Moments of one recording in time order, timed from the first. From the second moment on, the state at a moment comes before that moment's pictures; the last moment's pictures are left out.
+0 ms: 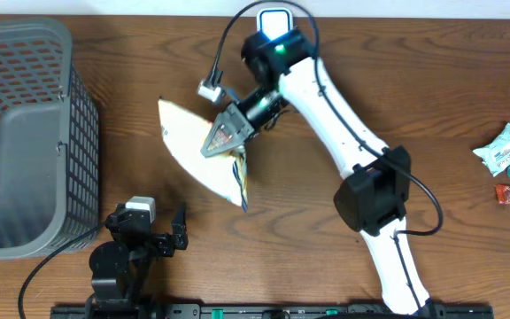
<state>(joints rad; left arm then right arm) 0.00 0.01 0.14 -0.53 0.18 -0.06 0.58 2.38 2.35 -1.70 -1.25 -0.44</state>
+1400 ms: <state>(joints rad) 0.00 0.02 0.14 -0.53 0.18 -0.06 0.14 1.58 0.96 -1.70 -1.38 -1.35</state>
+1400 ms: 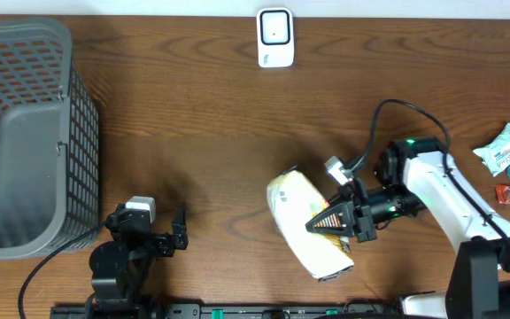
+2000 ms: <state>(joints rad) 0.00 0.02 0.14 -0.53 0.18 -0.06 0.14 1.57 0.99 -1.28 -1.32 -1.25</state>
